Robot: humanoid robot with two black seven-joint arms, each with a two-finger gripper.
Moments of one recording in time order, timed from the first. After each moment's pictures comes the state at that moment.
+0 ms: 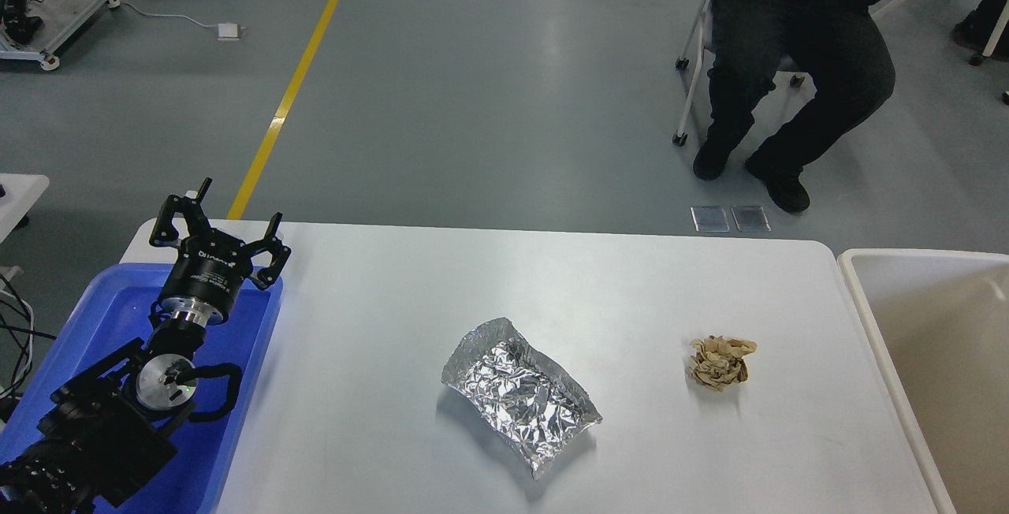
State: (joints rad) left arm -0.58 0.33 -0.76 -0.45 -0.16 -0.64 -0.52; right arm 0.61 -0.56 -0.03 -0.04 -0.15 0.07 0.06
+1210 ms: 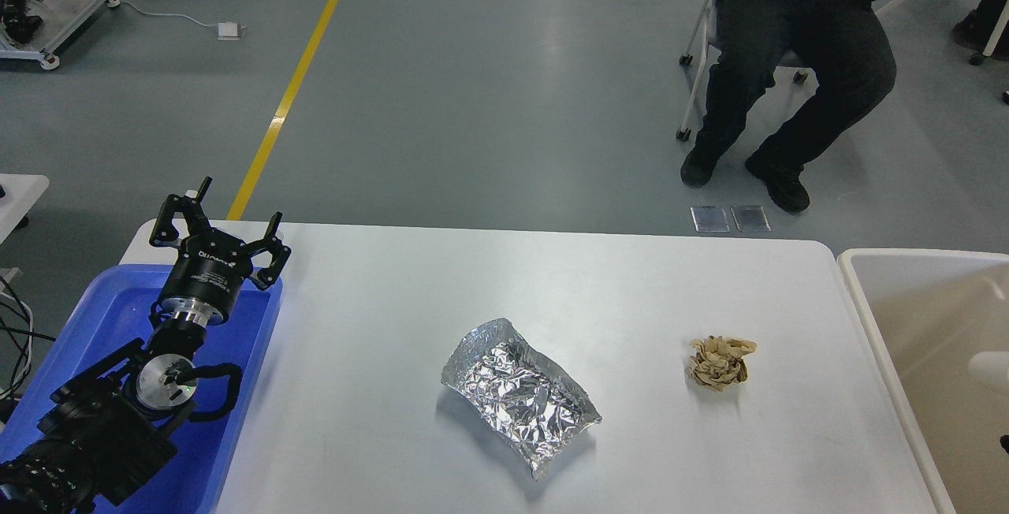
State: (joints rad) left arm -0.58 0.33 -0.76 -0.45 -0.16 -0.64 -0.52; right arm 0.62 -0.41 0.06 -0.06 -0.05 -0.04 -0.01
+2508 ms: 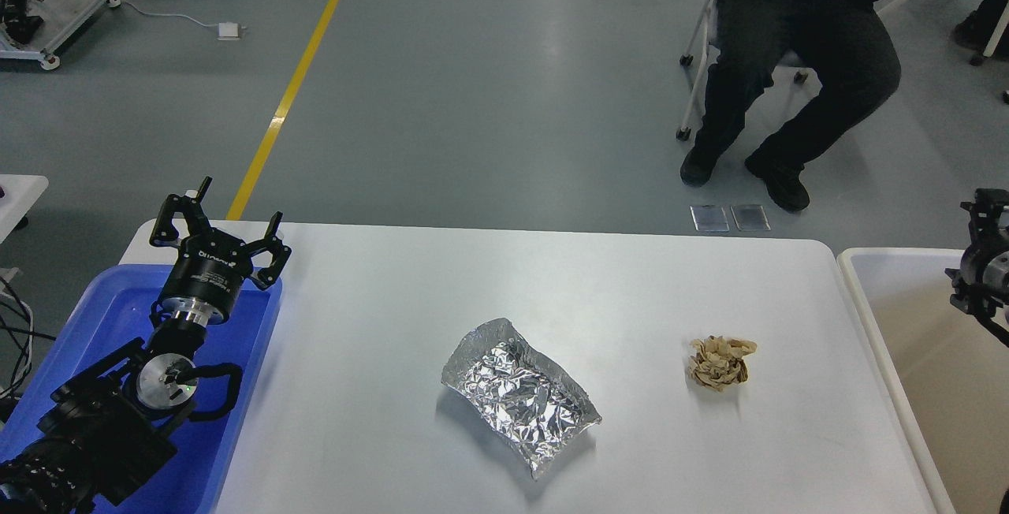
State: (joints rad) left arm -0.58 0.33 -0.76 -0.45 -0.16 -0.64 -0.52; right arm 0.92 -0.53 0.29 0.26 0.00 0.03 -0.02
